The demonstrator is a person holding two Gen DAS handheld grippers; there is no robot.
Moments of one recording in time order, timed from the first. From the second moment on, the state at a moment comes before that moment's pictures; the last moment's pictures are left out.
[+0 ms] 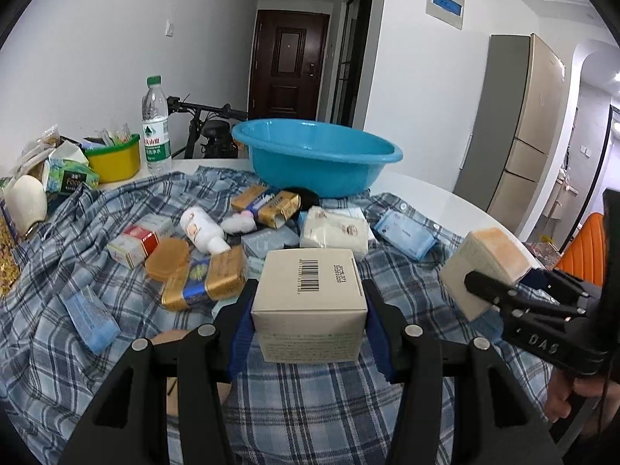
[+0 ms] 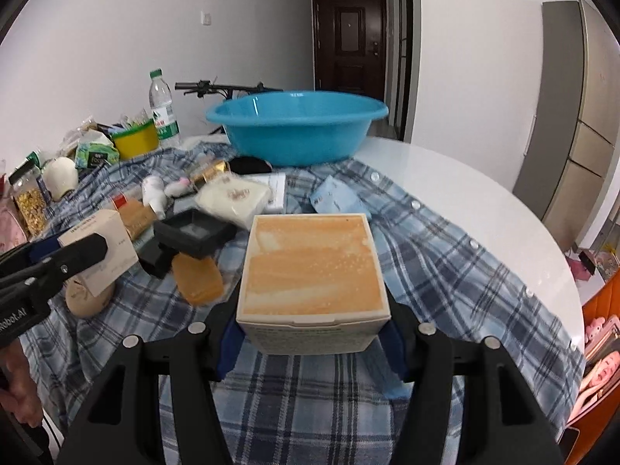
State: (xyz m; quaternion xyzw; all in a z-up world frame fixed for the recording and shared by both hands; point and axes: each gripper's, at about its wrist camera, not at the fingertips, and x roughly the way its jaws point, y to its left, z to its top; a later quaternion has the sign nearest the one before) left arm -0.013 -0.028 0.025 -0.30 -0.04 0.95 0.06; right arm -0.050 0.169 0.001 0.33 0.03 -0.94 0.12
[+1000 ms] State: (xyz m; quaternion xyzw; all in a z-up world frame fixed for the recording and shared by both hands) left arm -0.037 -0.027 0.122 -0.19 -0.02 0.98 0.06; right arm -0.056 0.186 0.103 0.21 -0.01 -0.97 0.13
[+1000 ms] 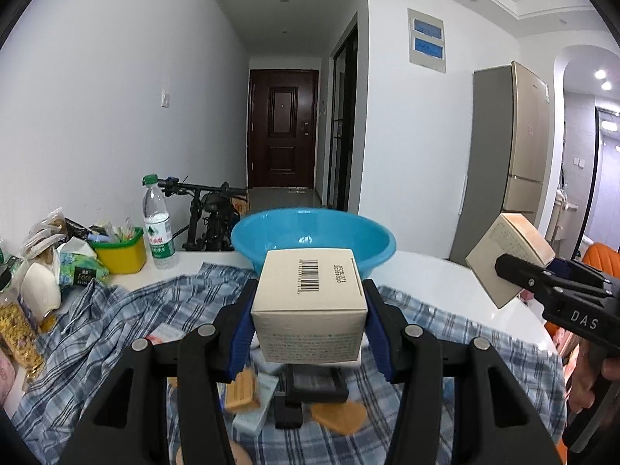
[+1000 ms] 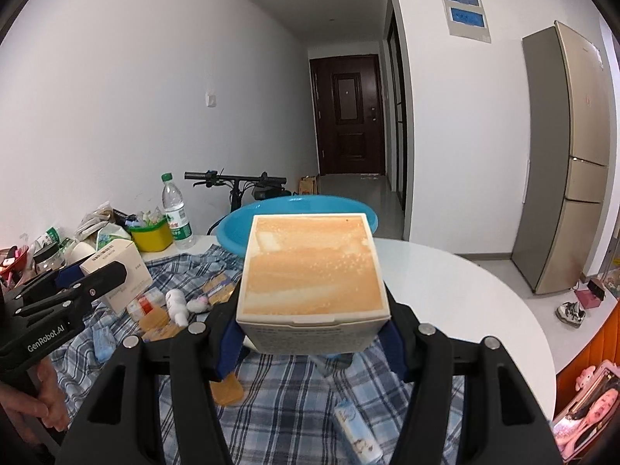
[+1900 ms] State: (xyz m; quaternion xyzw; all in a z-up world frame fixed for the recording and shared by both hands) left arm -0.253 -0.036 0.128 -0.19 0.00 0.98 0.04; right arm -0.274 0.163 0.105 0.28 0.01 -0.95 0.14
